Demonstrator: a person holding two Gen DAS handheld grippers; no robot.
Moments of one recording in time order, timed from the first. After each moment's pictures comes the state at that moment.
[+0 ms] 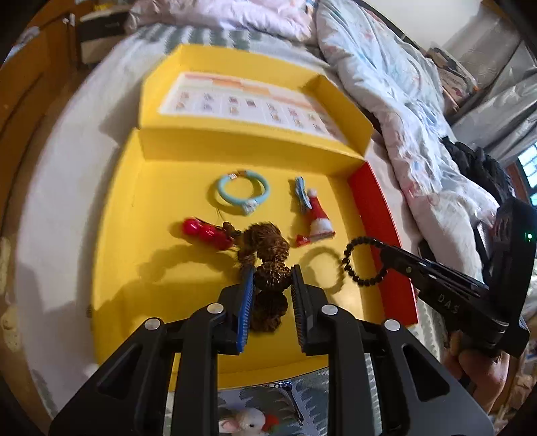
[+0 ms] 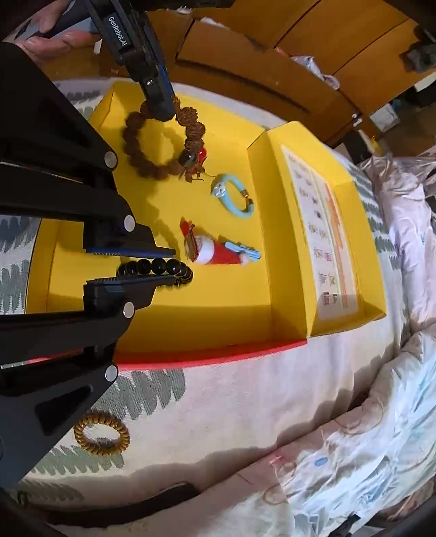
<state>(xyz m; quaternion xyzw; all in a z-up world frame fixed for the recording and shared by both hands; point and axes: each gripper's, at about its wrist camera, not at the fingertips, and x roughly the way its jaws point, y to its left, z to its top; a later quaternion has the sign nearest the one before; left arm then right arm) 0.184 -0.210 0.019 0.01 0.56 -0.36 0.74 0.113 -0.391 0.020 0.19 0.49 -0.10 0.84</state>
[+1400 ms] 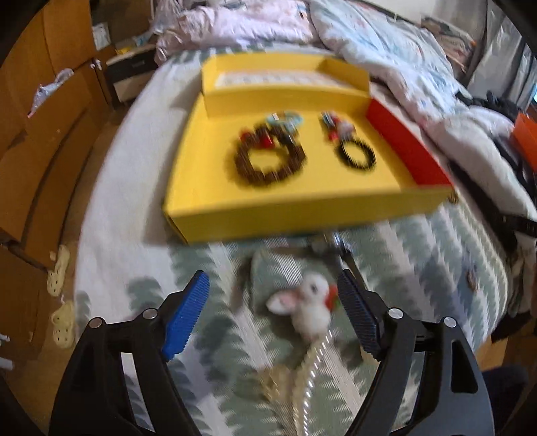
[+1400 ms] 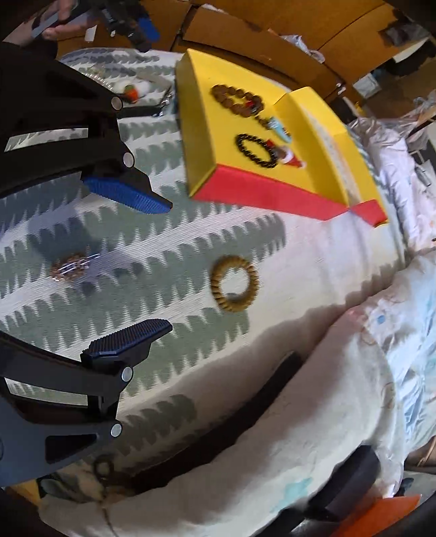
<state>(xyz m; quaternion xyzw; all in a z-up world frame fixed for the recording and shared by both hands) 0.053 -0.131 0.007 0.13 0.49 -0.28 0.81 -0.082 -0.448 0.007 0.21 0.48 -0.17 0.84</state>
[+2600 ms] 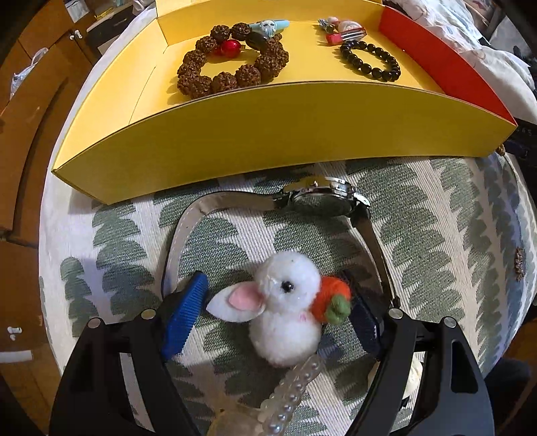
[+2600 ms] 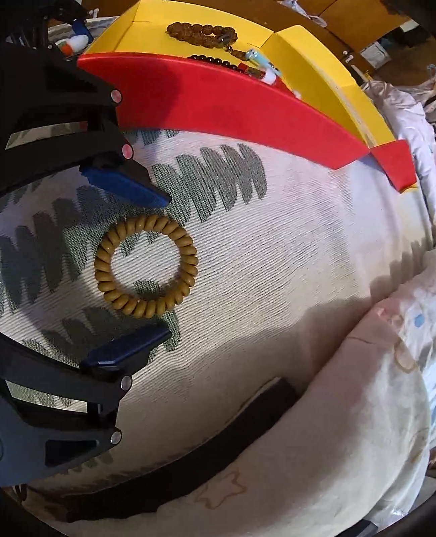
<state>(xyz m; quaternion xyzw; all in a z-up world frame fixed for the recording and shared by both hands) 0.063 -0.203 -0.082 0.19 0.58 -0.24 0.75 0.007 -0.506 -0.063 0.21 0.51 -0.21 0.81</state>
